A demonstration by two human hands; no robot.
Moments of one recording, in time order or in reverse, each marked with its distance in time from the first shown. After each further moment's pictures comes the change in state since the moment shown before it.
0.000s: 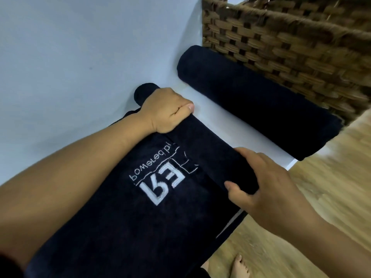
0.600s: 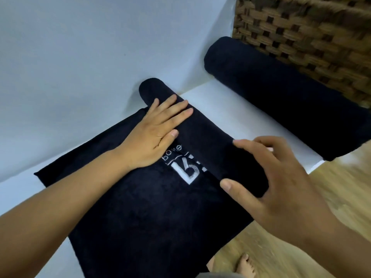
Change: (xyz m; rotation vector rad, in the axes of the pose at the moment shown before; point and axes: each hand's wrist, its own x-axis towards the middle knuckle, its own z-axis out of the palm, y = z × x) left_hand -0.133 0.014 0.002 -0.153 0.120 -0.065; right_hand -0.012 -0.030 0.007 -0.032 0.058 -0.161
